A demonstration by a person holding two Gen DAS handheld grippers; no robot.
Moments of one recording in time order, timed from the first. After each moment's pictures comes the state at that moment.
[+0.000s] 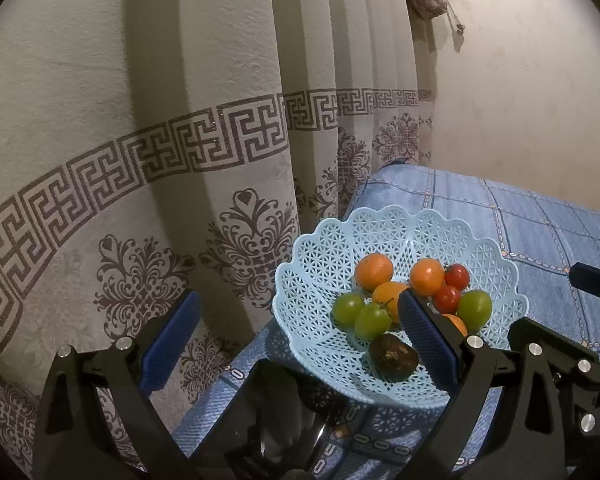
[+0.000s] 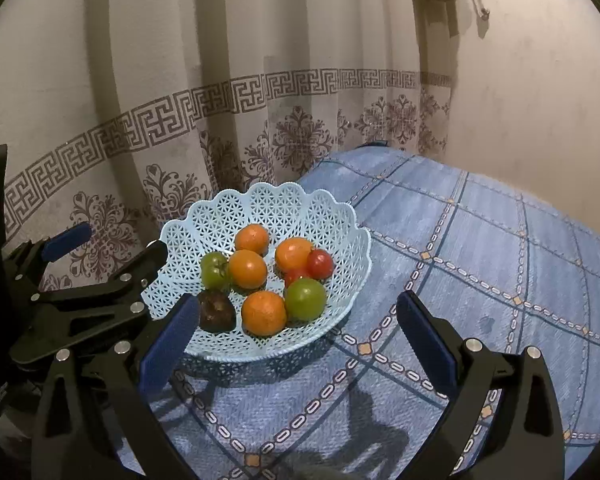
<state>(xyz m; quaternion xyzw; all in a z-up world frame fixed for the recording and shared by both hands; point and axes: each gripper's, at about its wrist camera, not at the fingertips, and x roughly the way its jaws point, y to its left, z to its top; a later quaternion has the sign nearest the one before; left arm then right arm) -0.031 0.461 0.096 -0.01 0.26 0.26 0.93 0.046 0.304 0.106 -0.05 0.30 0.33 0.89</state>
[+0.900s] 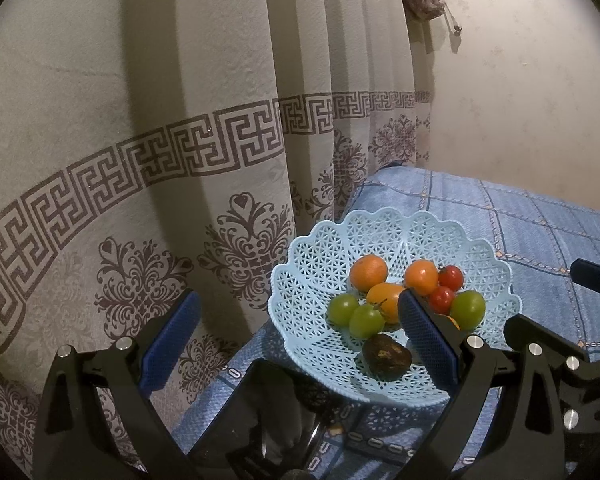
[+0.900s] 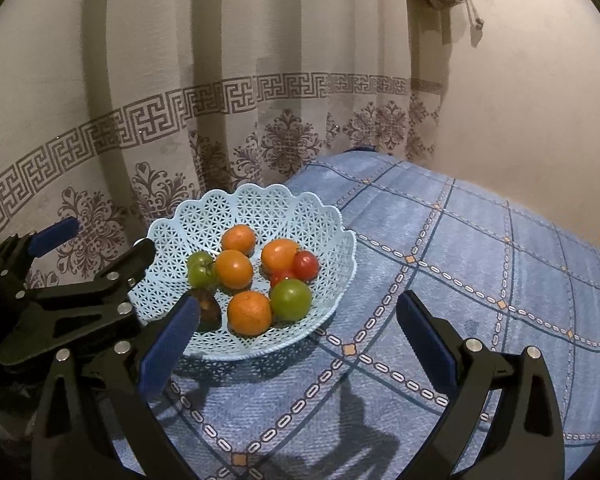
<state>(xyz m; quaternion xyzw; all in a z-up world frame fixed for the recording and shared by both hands) -0.032 0.455 0.100 -0.01 0.25 0.25 0.93 0.043 0.302 0.108 -0.07 0.29 0.31 0.90</state>
